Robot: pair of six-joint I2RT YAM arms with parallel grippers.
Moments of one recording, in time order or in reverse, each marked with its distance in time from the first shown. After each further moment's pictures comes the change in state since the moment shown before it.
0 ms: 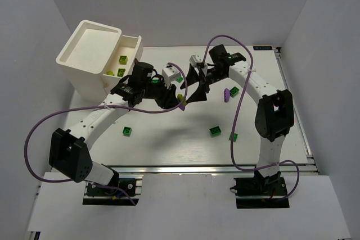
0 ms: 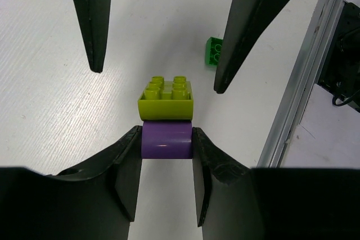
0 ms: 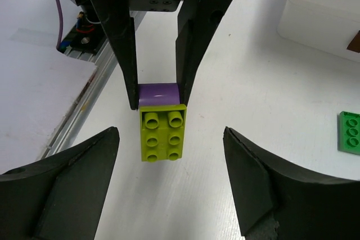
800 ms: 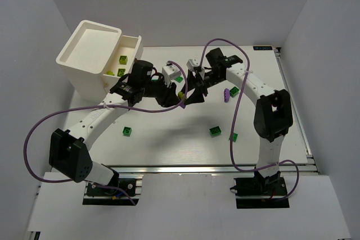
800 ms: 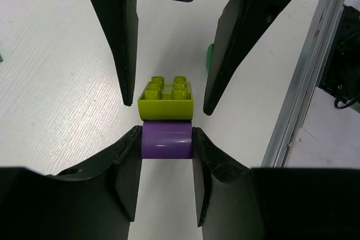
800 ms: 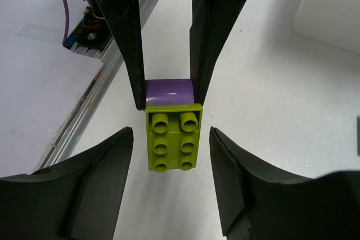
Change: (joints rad) left arm 0.000 0.000 0.024 0.003 0.002 0.010; right arm 0.027 0.002 -0.031 0.006 0.011 -0.009
